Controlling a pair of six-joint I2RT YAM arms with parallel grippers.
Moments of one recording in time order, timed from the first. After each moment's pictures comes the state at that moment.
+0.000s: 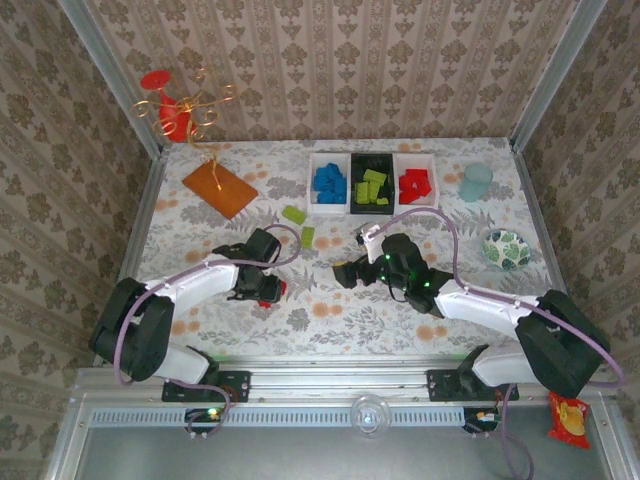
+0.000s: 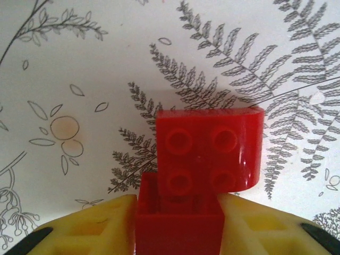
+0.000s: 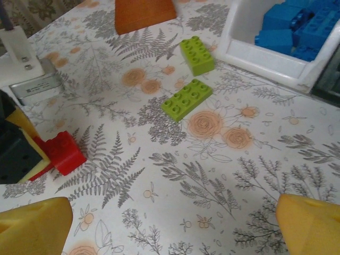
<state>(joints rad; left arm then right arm) -0.58 1.43 0.74 -0.66 0.01 -0.33 0.67 1.31 0.56 0.27 -0.05 0.17</state>
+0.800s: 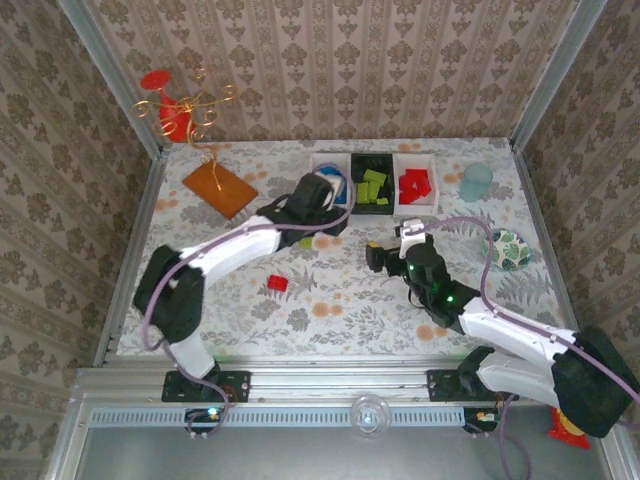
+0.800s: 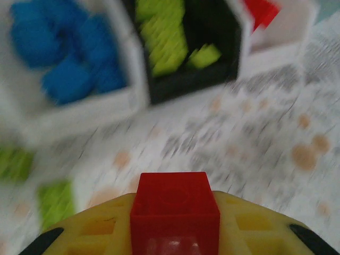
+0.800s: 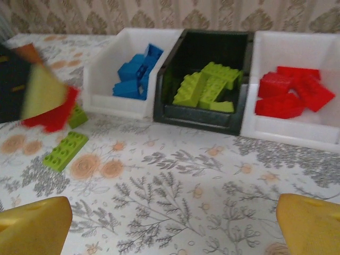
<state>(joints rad) -0.77 1.77 1.34 -0.27 0.02 -0.32 0.64 1.05 0.43 0.25 0.39 0.24</state>
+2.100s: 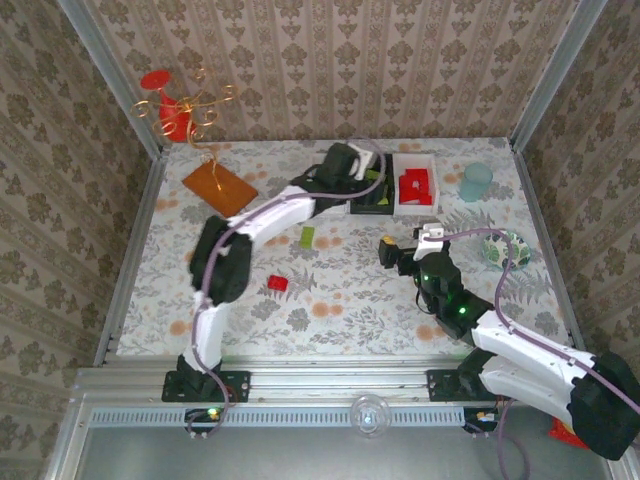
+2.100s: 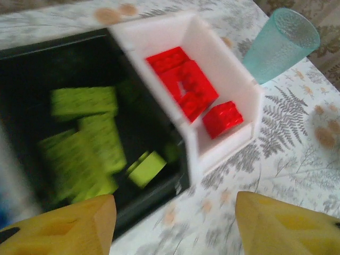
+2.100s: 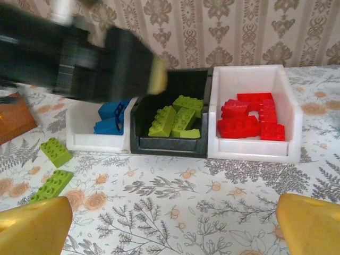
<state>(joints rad) -0.73 2.05 1.69 -0.24 0.16 -0.25 0.63 0.92 0.37 0.29 0.48 0.27</state>
